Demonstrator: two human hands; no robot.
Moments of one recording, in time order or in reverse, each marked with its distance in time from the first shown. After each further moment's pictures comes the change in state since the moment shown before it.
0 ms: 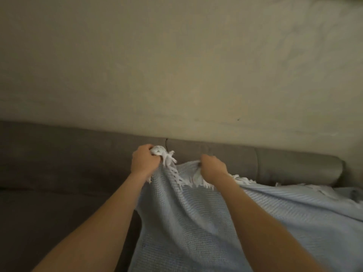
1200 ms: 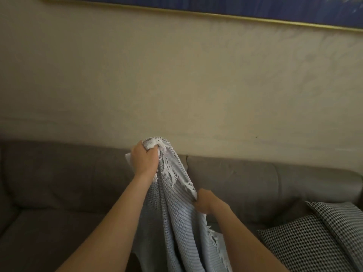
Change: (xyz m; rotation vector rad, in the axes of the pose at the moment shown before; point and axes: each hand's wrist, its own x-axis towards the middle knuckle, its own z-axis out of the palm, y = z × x) left_hand 0.035 -0.040 -0.139 -0.409 0.221 -0.044; right_hand -0.011 -0.142 0.063 0.205 -0.289 -0.017
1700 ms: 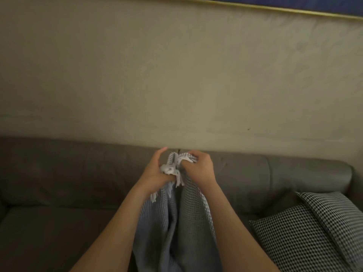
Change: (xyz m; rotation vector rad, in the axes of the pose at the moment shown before) left_hand -0.057 -0.019 0.038 -0.022 -0.590 -0.017; right_hand -0.047 -0.029 -0.070 0.795 0.595 -0.200
